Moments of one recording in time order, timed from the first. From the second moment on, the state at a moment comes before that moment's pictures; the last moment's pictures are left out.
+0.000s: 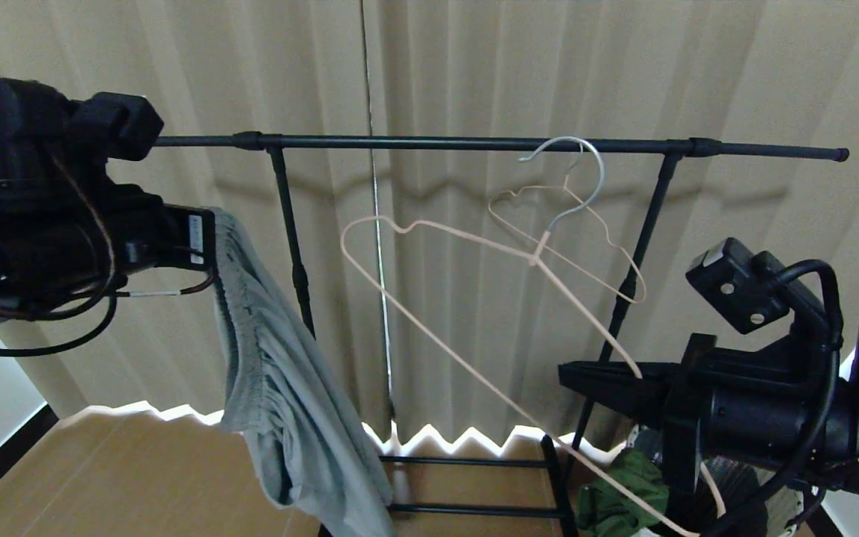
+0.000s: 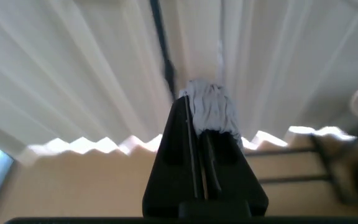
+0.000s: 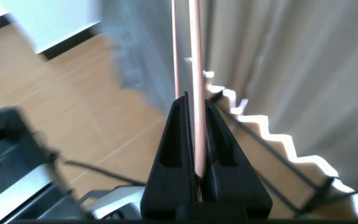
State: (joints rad) left arm -0.26 1.53 -1.07 -0.18 0.22 0.09; right arm 0.71 1.38 -0.66 -0.37 0.14 0.11
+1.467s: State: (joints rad) left arm -0.39 1.66 -1.23 -0.08 0.41 -0.04; right arm 0.83 1.55 -0.77 -0.37 0.11 0.17
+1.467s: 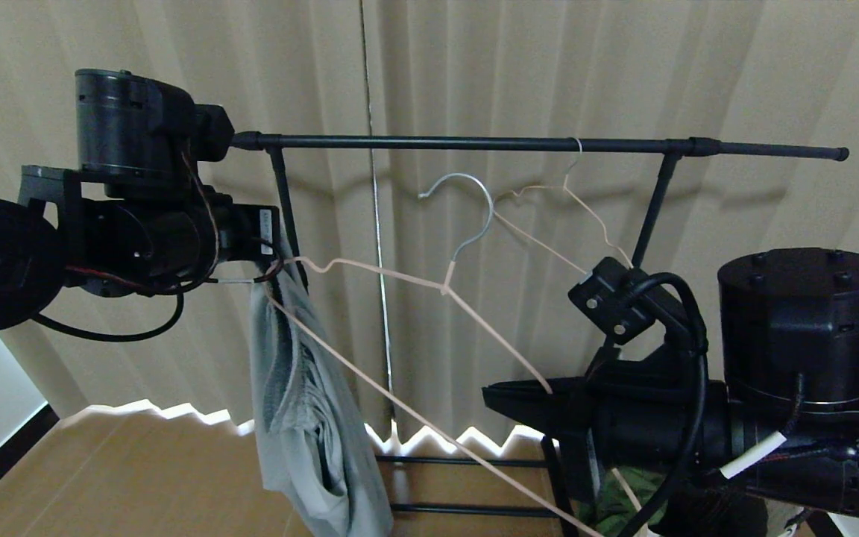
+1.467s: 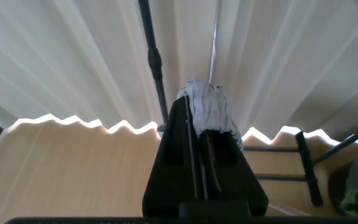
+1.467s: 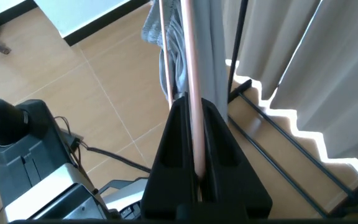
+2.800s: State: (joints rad) left arm -0.45 1.60 -1.20 -0.02 0.55 -0.04; right arm 0.85 1.68 -0.85 -0.36 0.08 0.32
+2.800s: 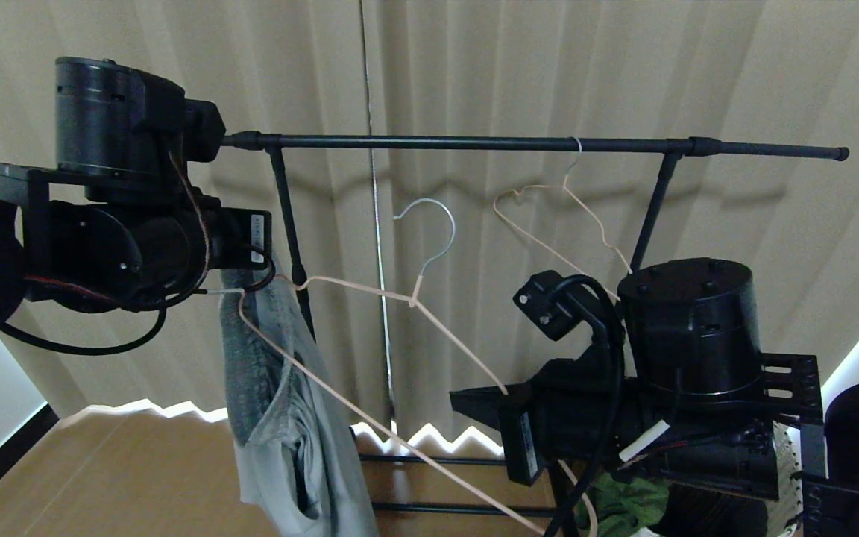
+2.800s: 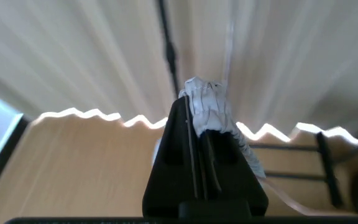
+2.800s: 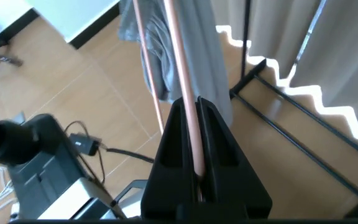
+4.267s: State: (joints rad) left arm -0.51 1.58 -1.19 0.00 0.31 0.18; right arm 0.84 1.82 -0.91 -0.48 -0.06 0.29
